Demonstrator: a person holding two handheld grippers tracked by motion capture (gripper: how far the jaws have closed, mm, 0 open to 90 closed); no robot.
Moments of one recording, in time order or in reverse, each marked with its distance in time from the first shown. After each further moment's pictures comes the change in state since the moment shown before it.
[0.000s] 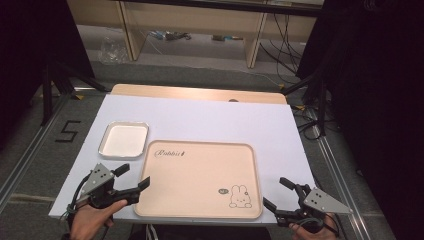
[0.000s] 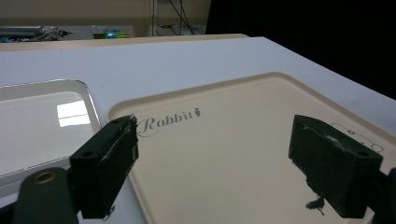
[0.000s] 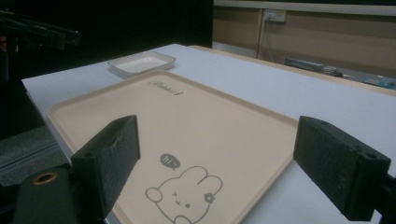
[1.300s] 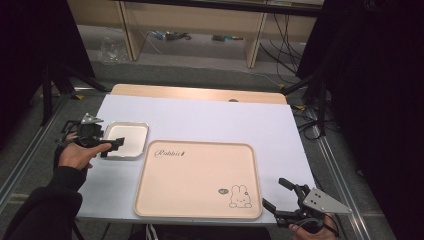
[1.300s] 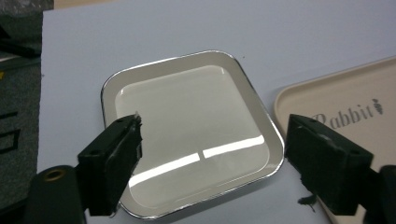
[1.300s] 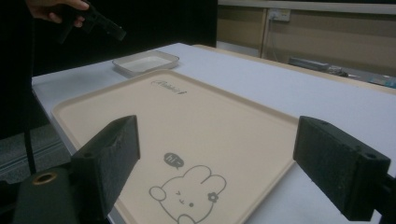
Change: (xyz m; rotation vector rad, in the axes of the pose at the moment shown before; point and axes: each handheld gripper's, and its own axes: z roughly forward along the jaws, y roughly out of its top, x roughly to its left) left arm 0.135 0.068 0.062 0.396 0.260 -0.003; right arm 0.002 0.000 -0.001 0.031 0.023 0.023
